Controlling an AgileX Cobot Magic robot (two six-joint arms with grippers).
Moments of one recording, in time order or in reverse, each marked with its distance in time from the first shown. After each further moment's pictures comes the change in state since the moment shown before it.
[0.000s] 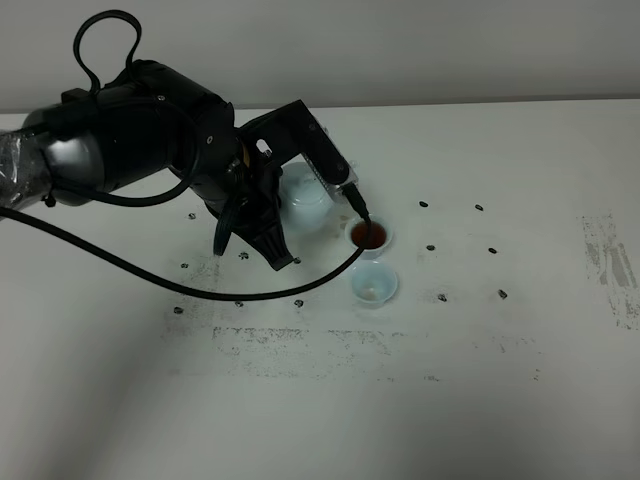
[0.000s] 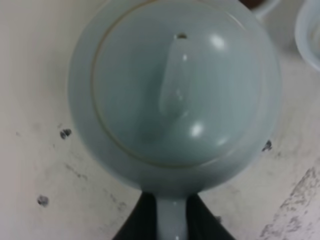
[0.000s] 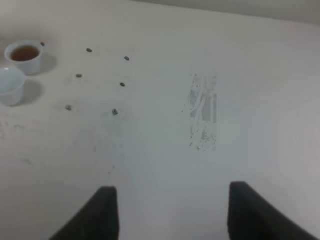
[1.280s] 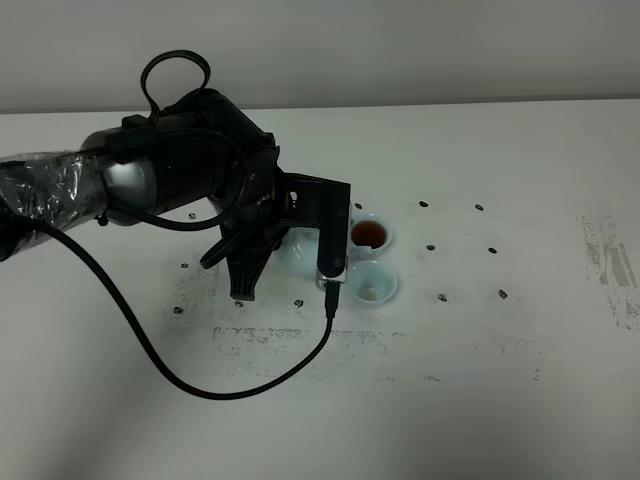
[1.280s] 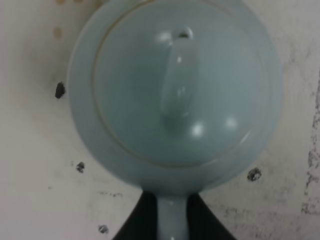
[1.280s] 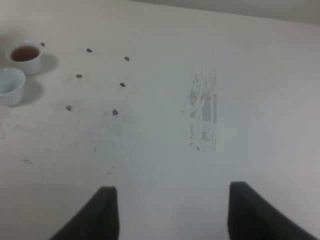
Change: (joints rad) left arm -0.077 0.063 -0.016 0.178 0.064 0.415; right arm 0.000 0.000 0.000 0.000 0.000 0.000
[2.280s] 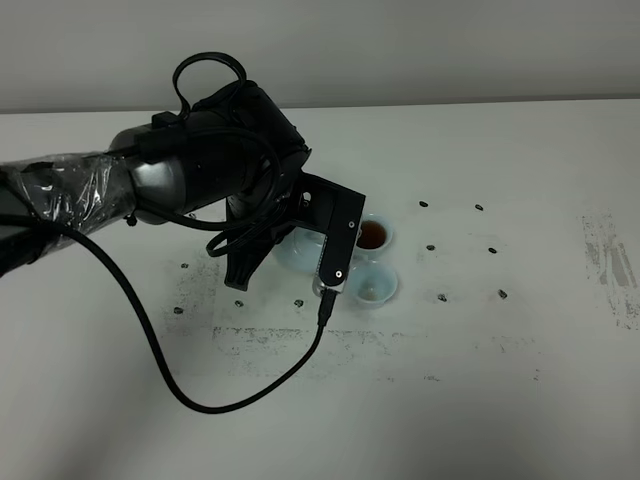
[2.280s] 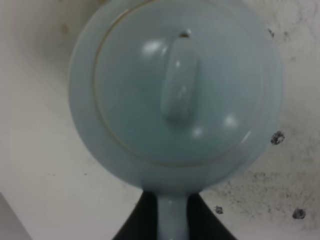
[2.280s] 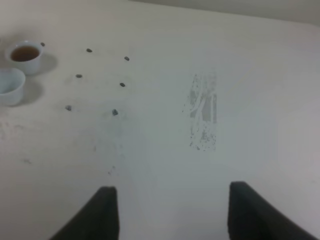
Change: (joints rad) left arm -0.051 0.030 -0.075 0.126 0.103 0.062; right arm 0.000 0.000 0.000 0.000 0.001 0.000
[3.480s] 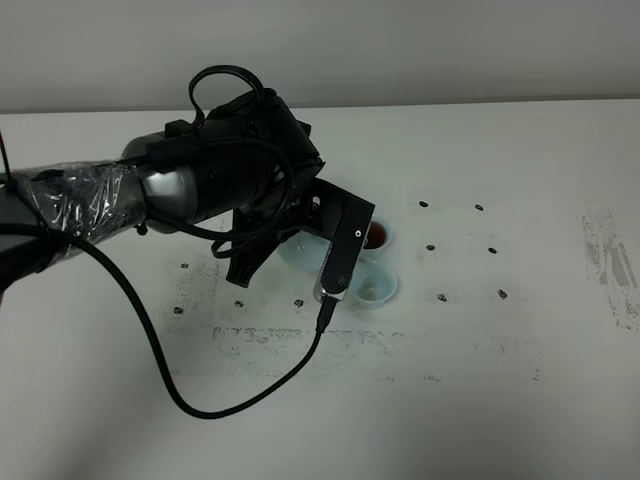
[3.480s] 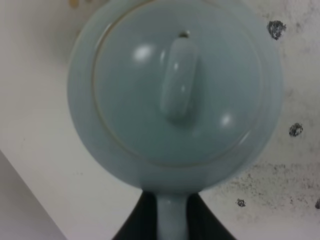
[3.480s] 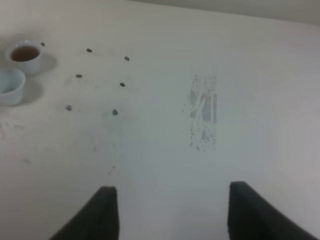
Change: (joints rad) left arm -0.031 0.000 0.000 0.073 -0.006 0.008; right arm 0.000 0.000 0.000 0.000 0.000 0.000
